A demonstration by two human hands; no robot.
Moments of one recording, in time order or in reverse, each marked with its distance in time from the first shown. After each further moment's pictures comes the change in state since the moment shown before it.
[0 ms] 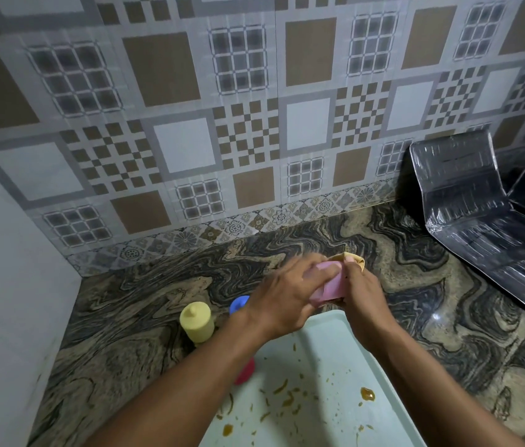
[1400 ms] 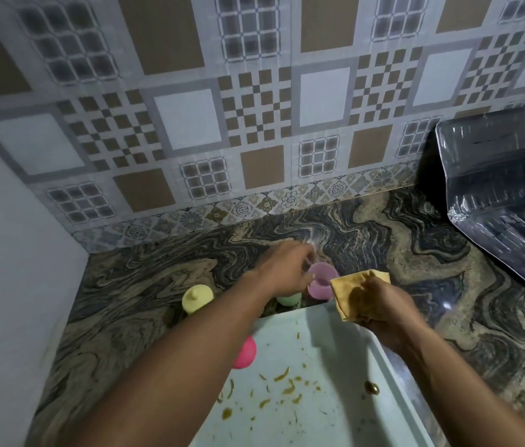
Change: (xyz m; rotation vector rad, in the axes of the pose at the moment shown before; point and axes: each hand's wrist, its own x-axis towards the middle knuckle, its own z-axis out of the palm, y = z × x) left_hand 0.034 -0.048 0.028 -0.015 -0.302 -0.448; right_hand 0.029 0.033 -0.042 0.000 0.127 0.438
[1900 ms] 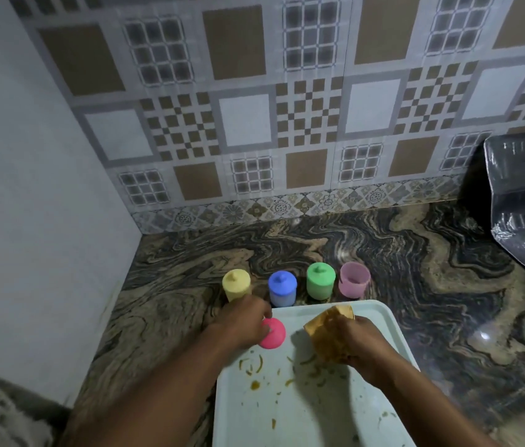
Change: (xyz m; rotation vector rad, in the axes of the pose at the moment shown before) left_hand -0.154 -0.073 0.027 0.059 -0.134 -0.370; right_hand -0.055 0.067 0.046 -0.344 -0.378 0.041
